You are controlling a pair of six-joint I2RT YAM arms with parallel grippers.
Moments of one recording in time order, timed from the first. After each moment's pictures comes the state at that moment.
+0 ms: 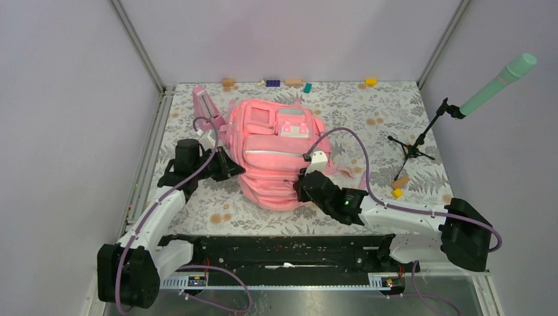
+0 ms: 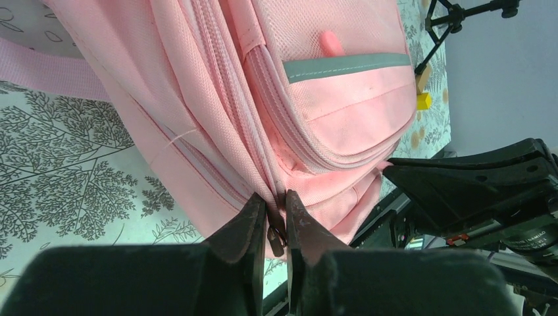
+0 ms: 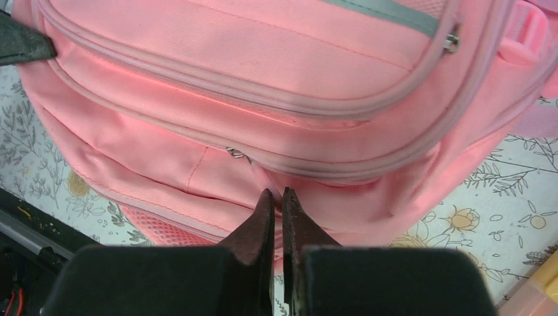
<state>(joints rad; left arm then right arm) -0.14 1.01 0.62 -0.23 0.60 -0.50 1.08 1.26 0.68 -0.05 0.48 0.64</state>
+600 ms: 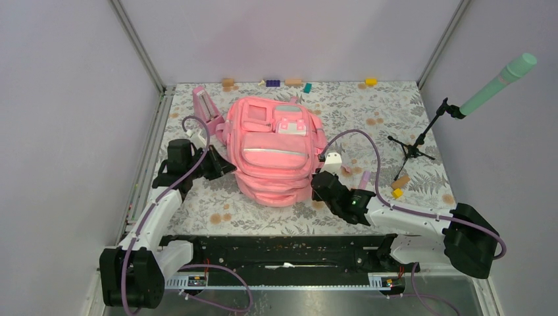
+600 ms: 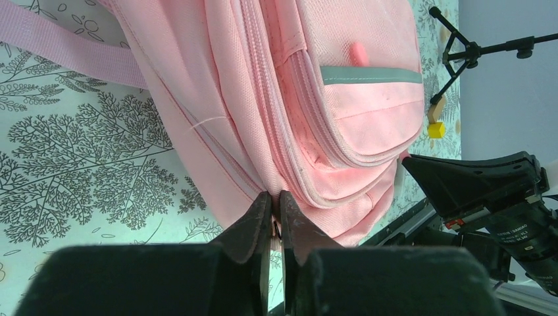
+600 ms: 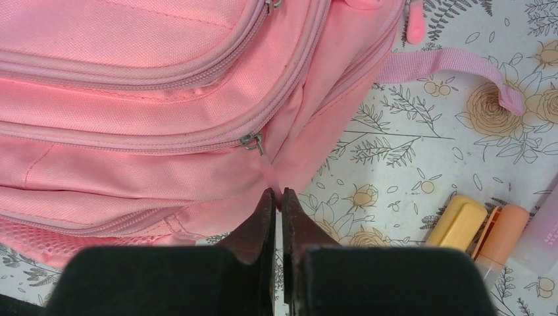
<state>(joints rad) -0.04 1.00 0.62 -0.26 0.59 -0.49 0.99 1.19 0.58 -0.11 0.57 0.64</state>
